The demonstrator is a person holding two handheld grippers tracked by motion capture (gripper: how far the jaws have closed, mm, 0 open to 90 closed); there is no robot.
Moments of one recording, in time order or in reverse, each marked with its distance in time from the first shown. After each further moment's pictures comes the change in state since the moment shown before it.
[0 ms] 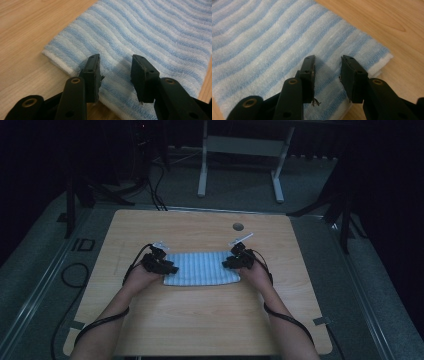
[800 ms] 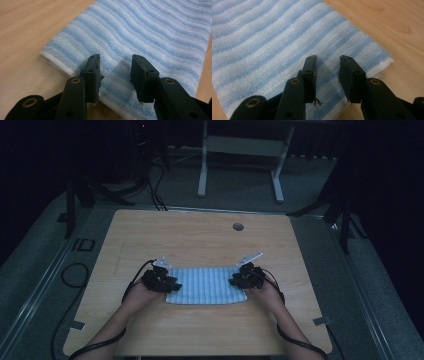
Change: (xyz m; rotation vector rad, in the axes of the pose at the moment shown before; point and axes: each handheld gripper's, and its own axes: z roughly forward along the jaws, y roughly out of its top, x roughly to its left) left arm -0.050 -0.030 -0.010 -0.007 -0.047 0.045; right arm 0.040 -0.054 -0.035 -0.008 0.014 -0.064
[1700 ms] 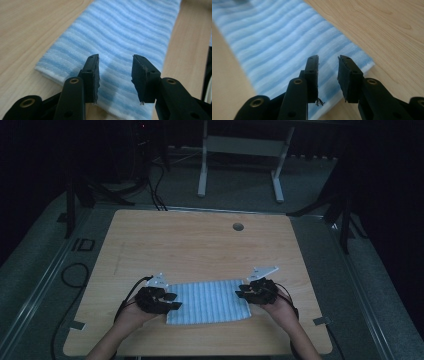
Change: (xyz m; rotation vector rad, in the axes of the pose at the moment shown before) left arm -0.065 -0.025 -0.035 -0.032 -0.061 0.043; right arm 0.043 -0.026 -0.055 -0.067 0.008 -0.059
